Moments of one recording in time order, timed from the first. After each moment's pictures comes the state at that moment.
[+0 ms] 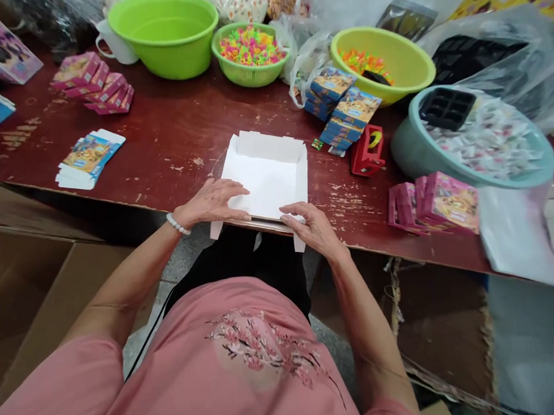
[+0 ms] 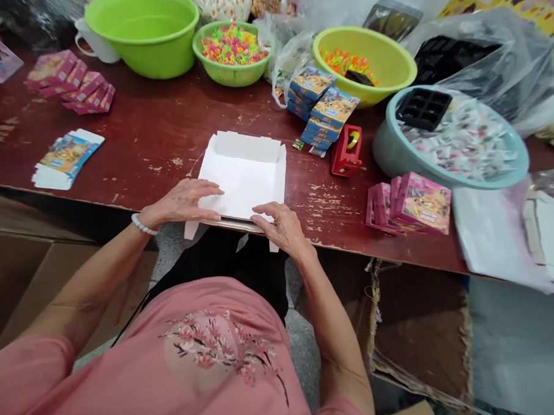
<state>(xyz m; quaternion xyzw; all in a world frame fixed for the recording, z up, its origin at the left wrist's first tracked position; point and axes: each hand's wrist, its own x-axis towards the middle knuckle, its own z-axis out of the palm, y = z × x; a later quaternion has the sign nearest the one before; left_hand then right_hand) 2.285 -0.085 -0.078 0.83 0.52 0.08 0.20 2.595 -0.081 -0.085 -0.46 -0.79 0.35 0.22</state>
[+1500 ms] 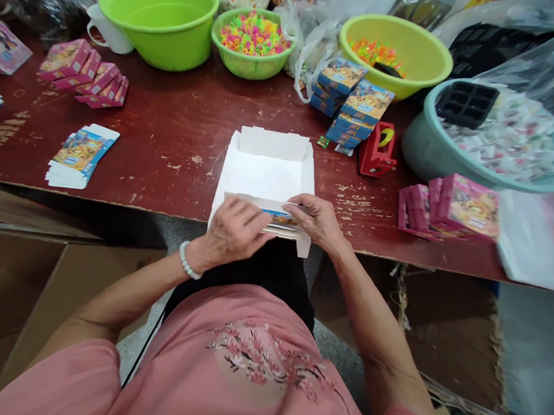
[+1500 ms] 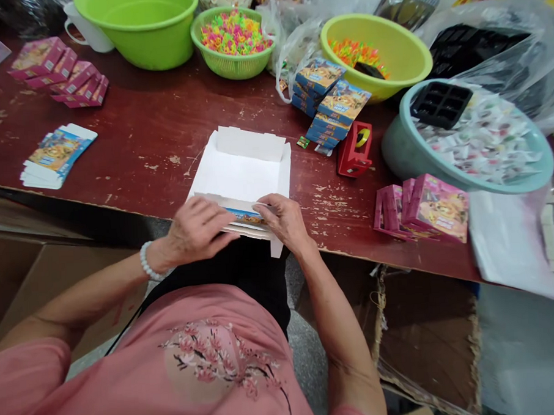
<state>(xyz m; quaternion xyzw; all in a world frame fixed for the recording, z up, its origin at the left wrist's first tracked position) 2.348 -0.135 -0.068 0.87 0.46 0.19 -0.04 2.583 -0.056 -0.091 -0.47 -0.76 0.36 0.28</state>
